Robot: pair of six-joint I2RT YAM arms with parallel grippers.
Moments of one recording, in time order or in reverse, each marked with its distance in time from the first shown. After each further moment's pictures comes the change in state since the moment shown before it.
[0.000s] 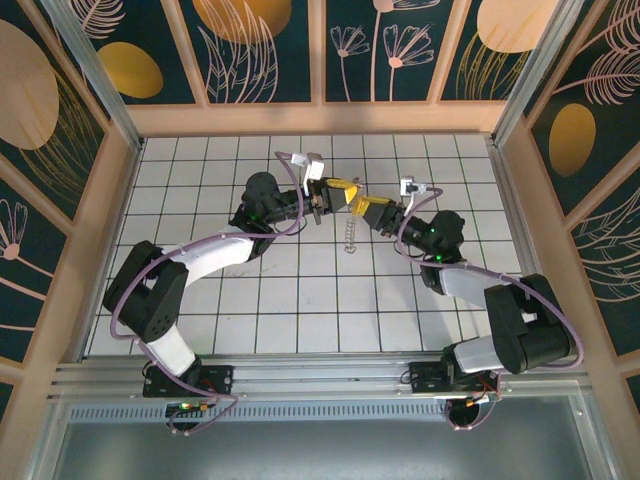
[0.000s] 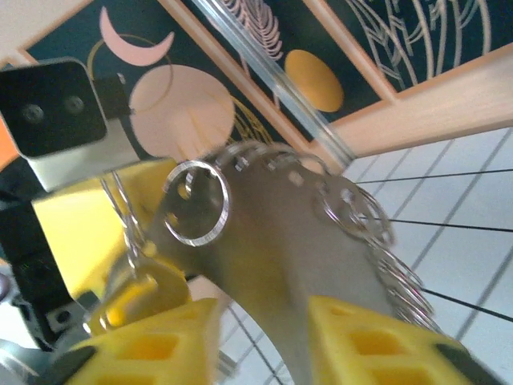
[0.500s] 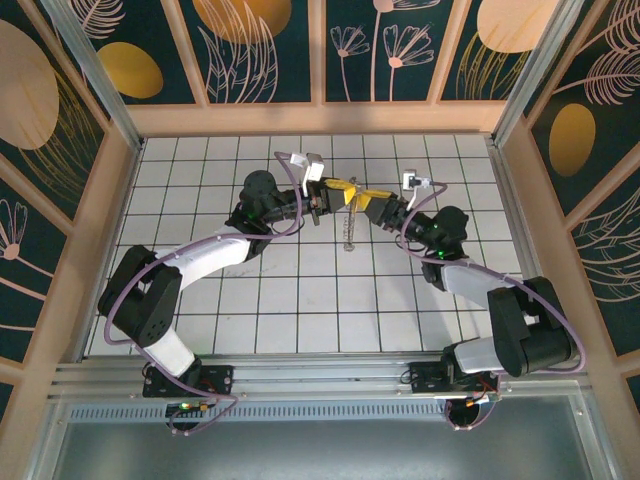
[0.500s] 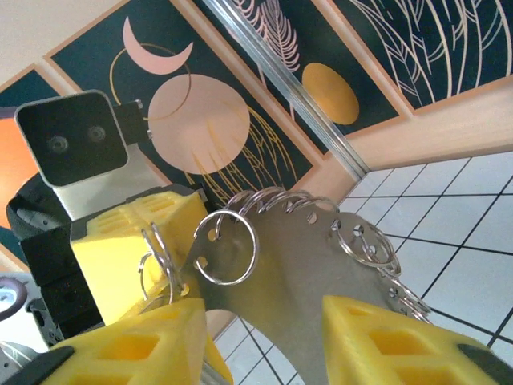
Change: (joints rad) left arm 0.000 -0.039 0.002 -0.064 0.005 0.077; right arm 0.000 -0.003 0.058 0.009 -0.033 0.029
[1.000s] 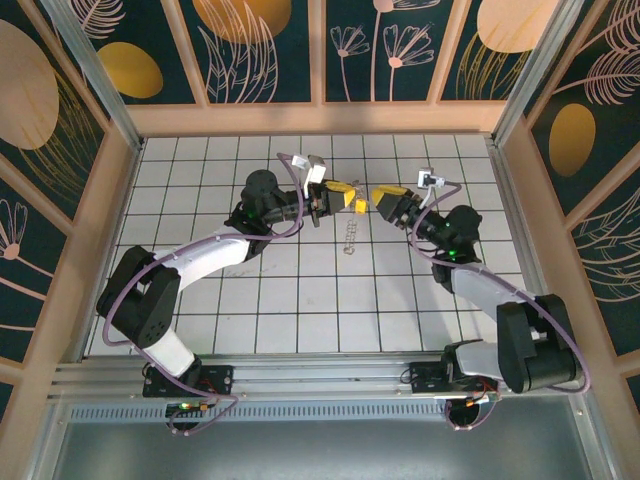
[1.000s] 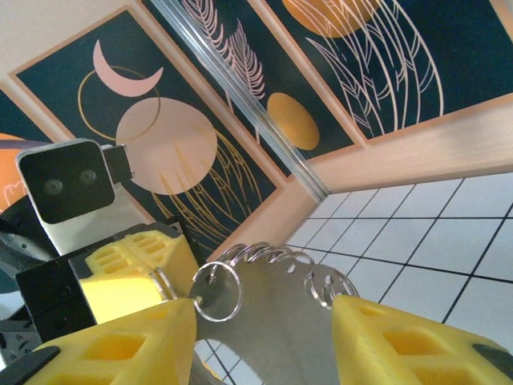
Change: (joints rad) left arm 0.000 -0.010 0.000 -0.064 -0.005 0.045; right arm -0.085 -0.082 -0.005 -0.102 0.018 -0.058
